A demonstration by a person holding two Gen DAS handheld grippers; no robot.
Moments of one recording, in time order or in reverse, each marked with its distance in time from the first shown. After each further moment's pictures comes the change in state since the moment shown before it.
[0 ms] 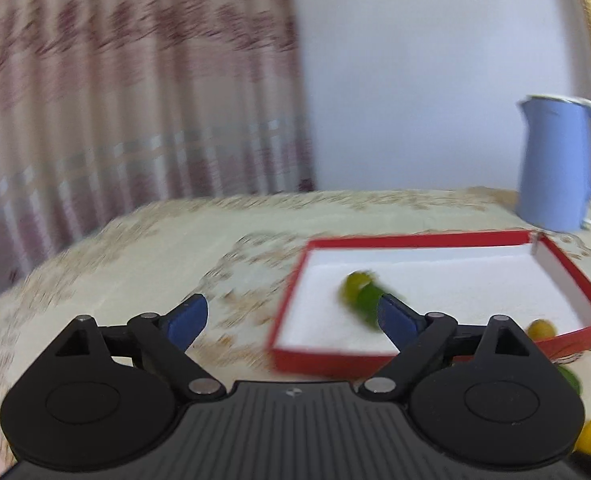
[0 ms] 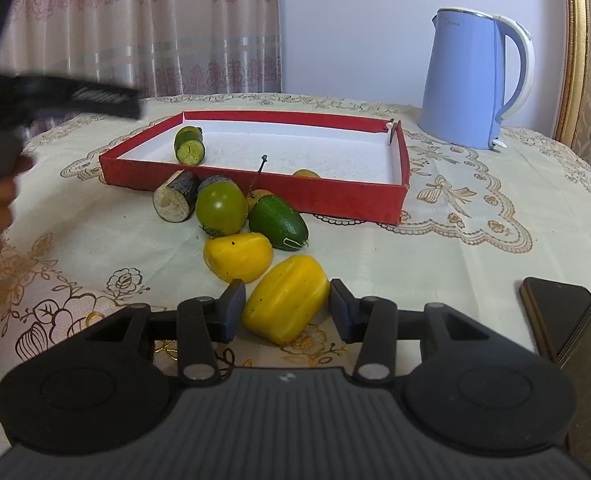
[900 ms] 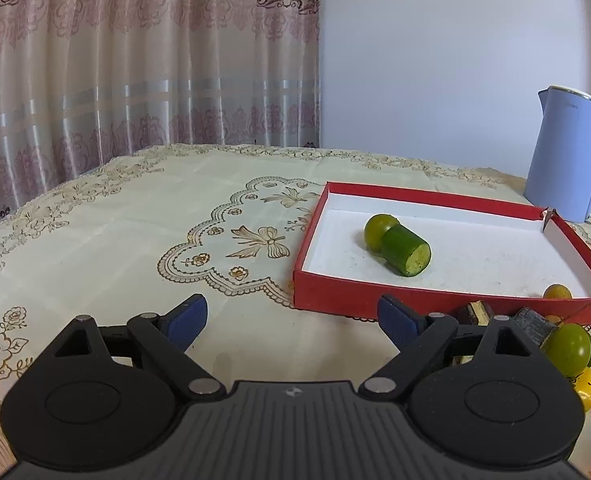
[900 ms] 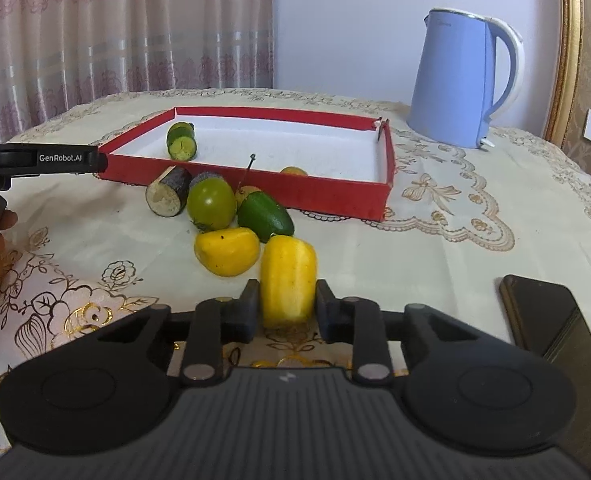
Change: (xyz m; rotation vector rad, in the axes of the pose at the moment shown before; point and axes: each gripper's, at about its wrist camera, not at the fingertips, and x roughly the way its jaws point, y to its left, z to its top) left arm 0.013 0.023 -0.027 -0.082 0.094 -0.046; right arm -0.012 -0.003 0.002 -0.004 0.019 -0.038
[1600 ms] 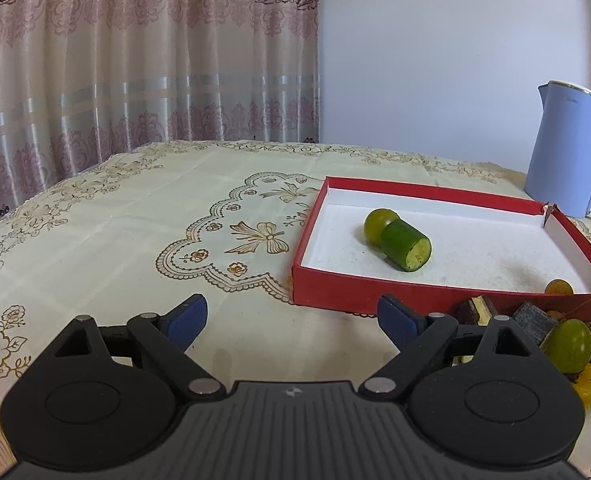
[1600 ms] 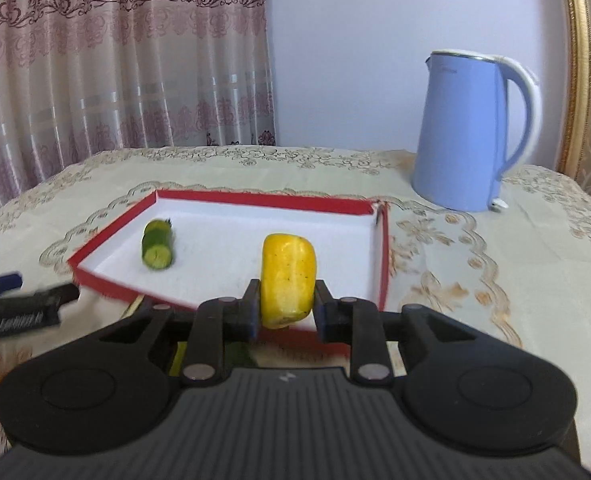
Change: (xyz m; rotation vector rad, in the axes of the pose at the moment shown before) left arm 0.001 -0.001 -0.002 0.007 0.008 -0.001; right arm 0.047 -0.031 0.095 0.049 -0.077 0.060
